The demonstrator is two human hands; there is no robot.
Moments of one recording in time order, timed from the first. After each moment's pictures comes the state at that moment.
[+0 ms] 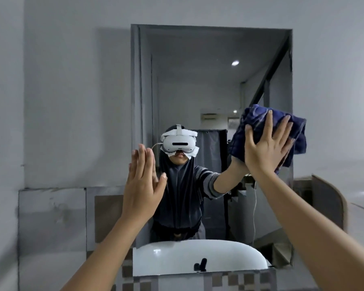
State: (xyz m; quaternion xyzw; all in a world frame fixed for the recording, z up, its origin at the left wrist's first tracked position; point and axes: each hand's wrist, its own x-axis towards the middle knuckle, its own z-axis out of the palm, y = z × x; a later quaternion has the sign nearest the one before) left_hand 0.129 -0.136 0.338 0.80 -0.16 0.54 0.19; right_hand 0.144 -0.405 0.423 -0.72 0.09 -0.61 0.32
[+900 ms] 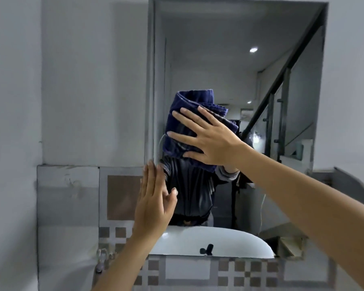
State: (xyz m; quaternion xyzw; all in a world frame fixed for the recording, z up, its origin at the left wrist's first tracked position) left_hand 0.121 -0.139 0.264 0.80 -0.14 0.54 0.21; right_hand 0.141 -0.315 0.435 -0.71 -0.36 -0.52 -0.31
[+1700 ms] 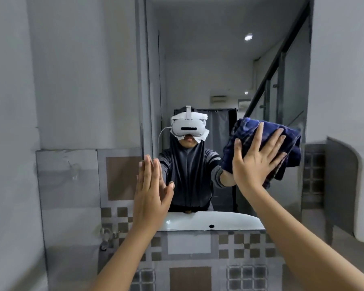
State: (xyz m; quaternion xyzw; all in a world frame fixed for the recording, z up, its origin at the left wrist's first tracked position) left_hand 0.119 -0.137 0.225 0.82 -0.14 0.51 0.23; right_hand 0.140 -0.359 0.305 -0.74 0.06 -0.58 0.34
